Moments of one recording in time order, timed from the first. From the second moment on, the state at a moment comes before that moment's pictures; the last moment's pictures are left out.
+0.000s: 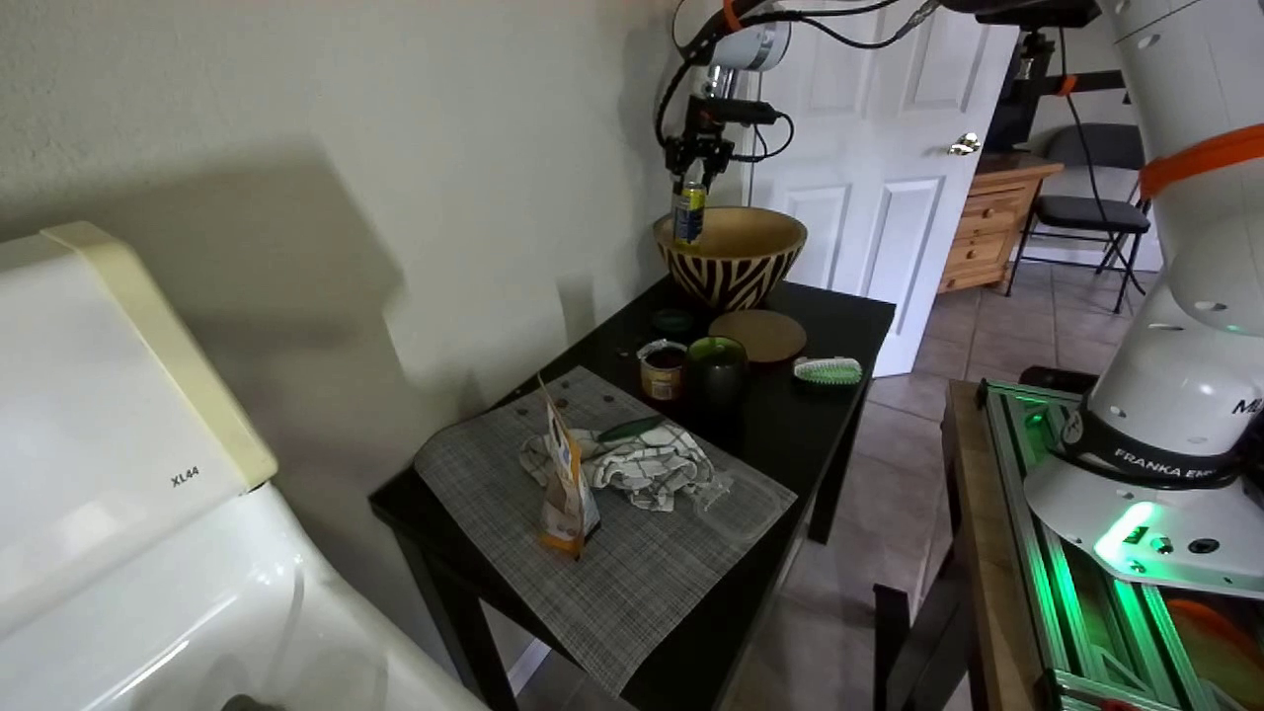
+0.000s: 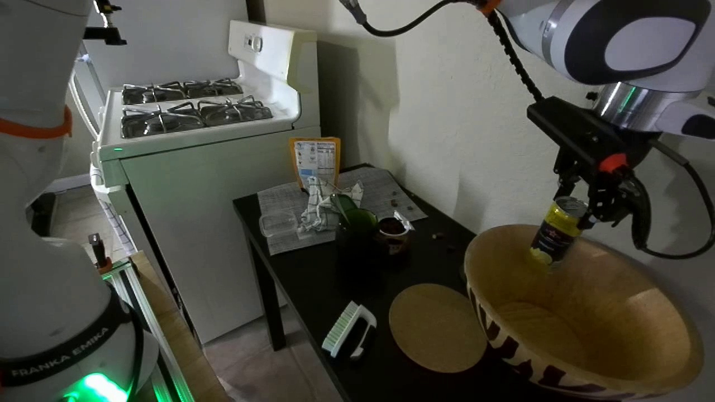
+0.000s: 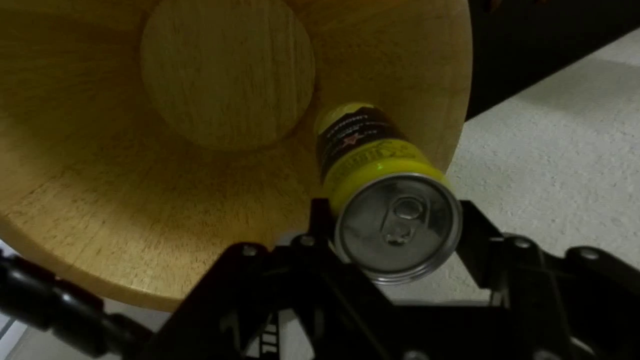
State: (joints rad) arm -0.44 0.57 -0.23 -1.42 0.30 2.09 -0.09
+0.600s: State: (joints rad) arm -0.45 0.57 -0.26 -1.48 0.25 2.10 -0.01
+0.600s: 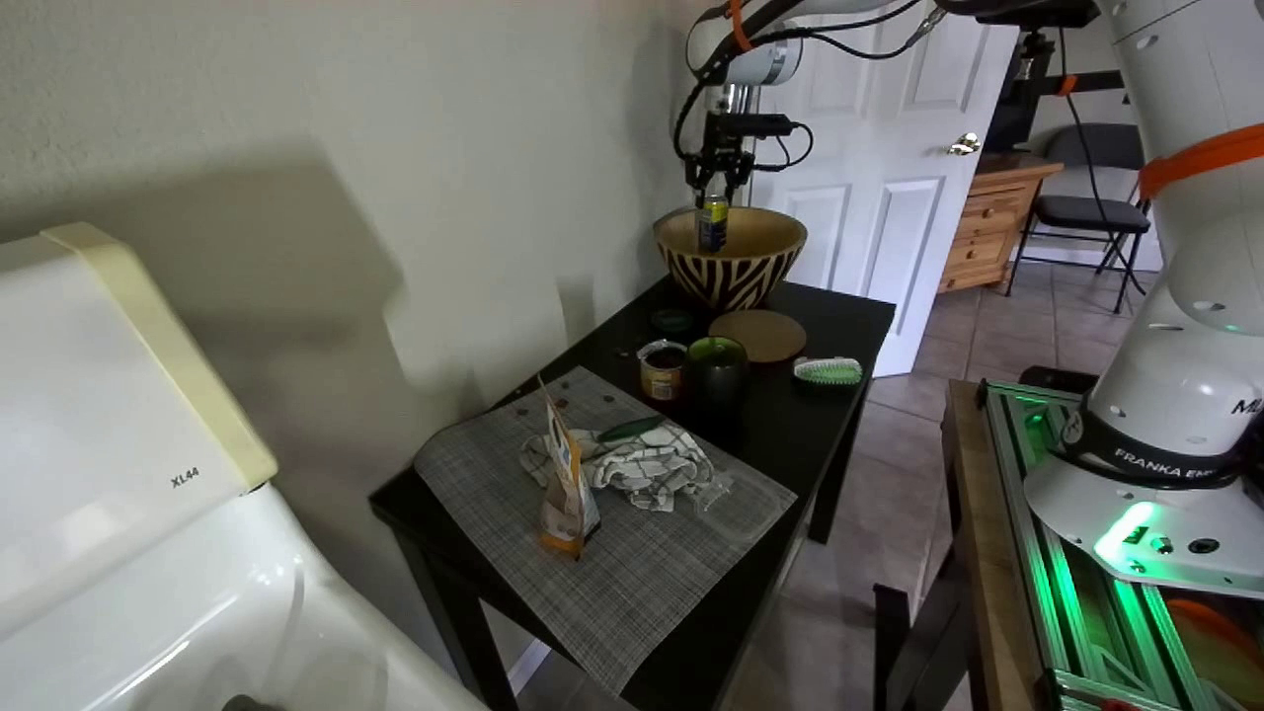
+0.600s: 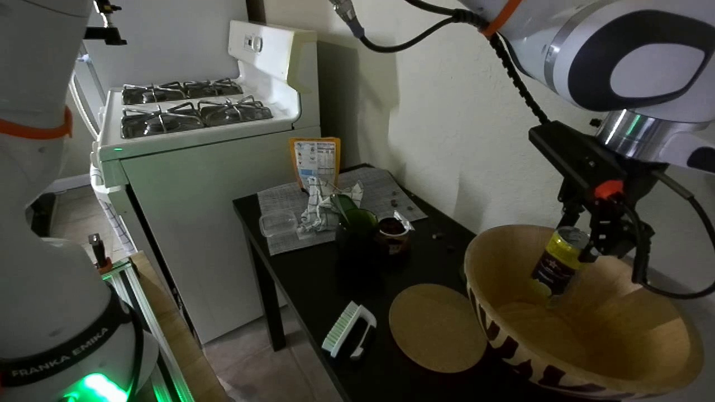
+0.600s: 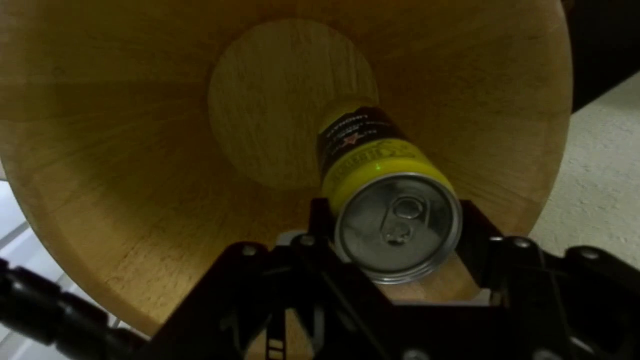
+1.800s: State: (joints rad) arm -0.43 0.60 -0.26 -1.61 0.22 2.34 0.03
